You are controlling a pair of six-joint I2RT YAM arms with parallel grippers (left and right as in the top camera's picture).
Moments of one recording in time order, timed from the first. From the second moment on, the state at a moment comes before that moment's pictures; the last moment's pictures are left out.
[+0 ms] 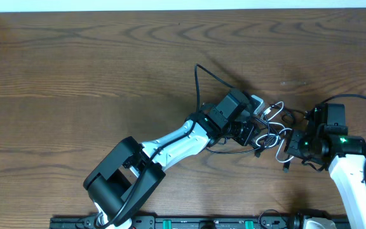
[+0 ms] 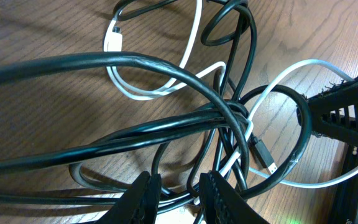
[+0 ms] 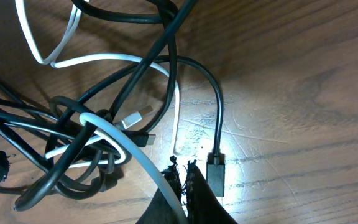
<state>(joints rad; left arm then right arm) -0.84 1.87 1.12 -0.07 0.41 -0.32 -0.06 1.16 0.71 -0.84 -0.11 0.32</state>
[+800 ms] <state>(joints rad) -0.91 1.92 1.12 -0.07 0.36 -0.32 -0.06 1.16 0.71 -0.84 -0.11 0.32</state>
